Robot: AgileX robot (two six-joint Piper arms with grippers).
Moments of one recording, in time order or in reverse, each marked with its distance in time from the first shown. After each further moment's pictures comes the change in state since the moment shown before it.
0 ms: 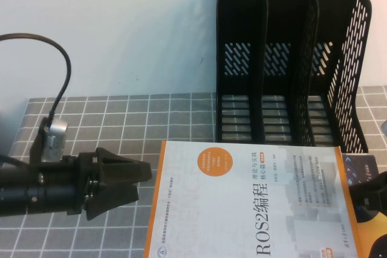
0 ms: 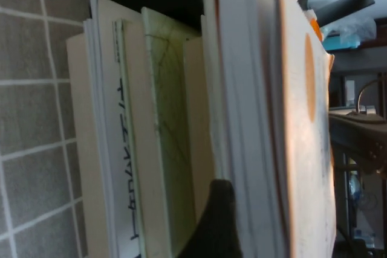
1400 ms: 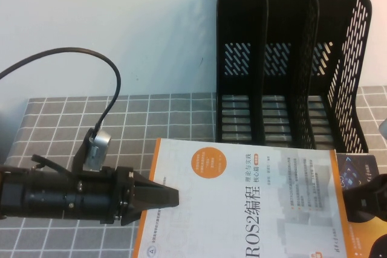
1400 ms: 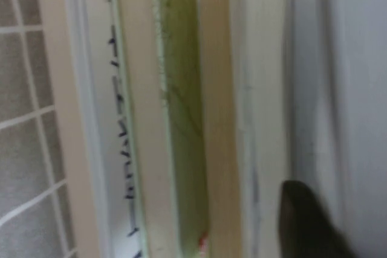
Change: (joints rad) right arm 0.000 0.006 0.000 0.055 0.045 -0.006; left arm -0.151 0.161 -0.051 -0.009 0.007 0.054
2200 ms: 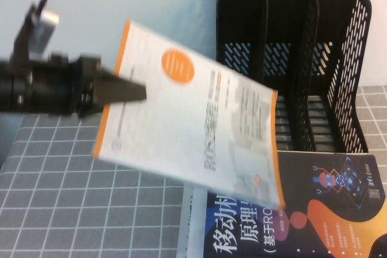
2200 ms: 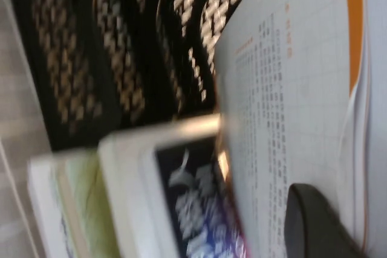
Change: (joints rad) right arm 0.004 -0.221 -0.177 -0.505 0.109 0.303; left arm 0.054 -0.309 -0.382 0.275 -0.092 -0.449
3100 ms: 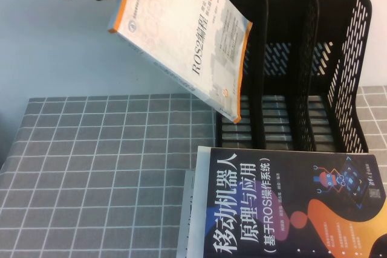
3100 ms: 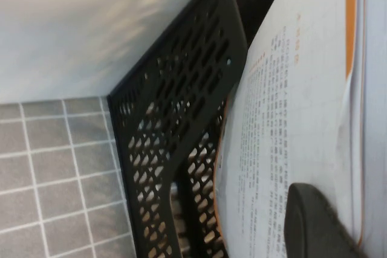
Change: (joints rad) right arm 0.000 0.000 0.000 -0.008 -0.035 -0.003; left arm -0.191 0.342 -0.899 0.624 -0.033 -0.656
